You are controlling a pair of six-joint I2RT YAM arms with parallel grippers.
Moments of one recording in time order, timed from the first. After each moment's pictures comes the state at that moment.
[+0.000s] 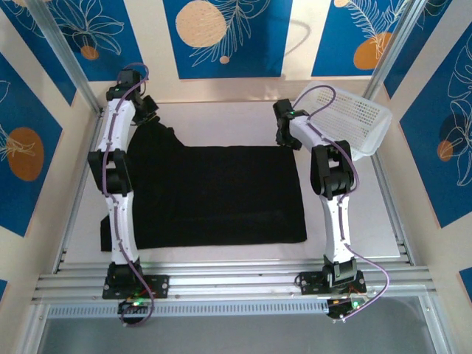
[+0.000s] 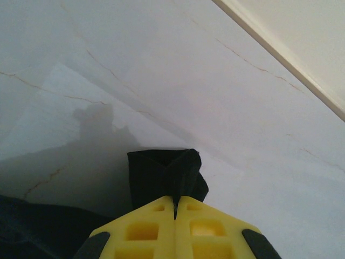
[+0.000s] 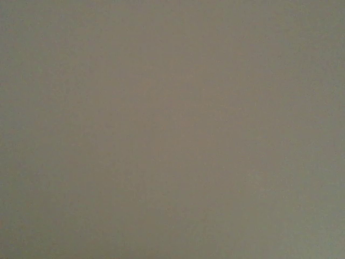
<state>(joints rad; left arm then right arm) 0.02 2.45 2.51 -1.07 0.10 -0.61 0.24 2.33 1.94 -0.86 0.32 0.59</state>
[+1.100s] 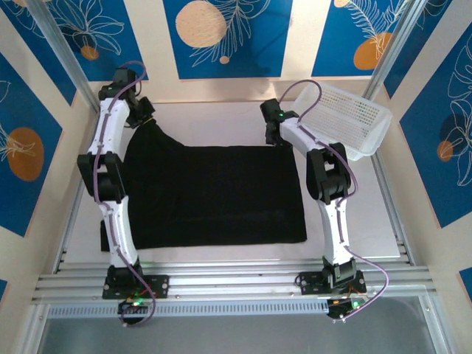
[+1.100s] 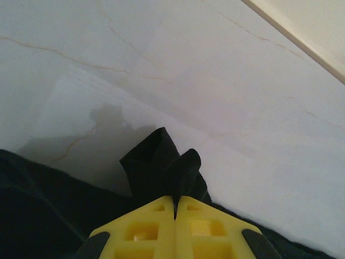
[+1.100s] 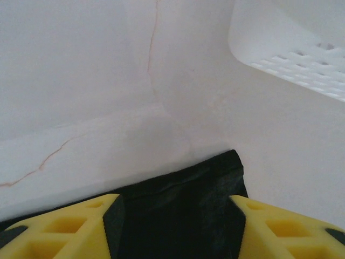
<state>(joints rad) 0.02 2.23 2.29 -1.10 0.08 -0.54 0.33 2.28 1.92 -0.82 0.38 0.50</state>
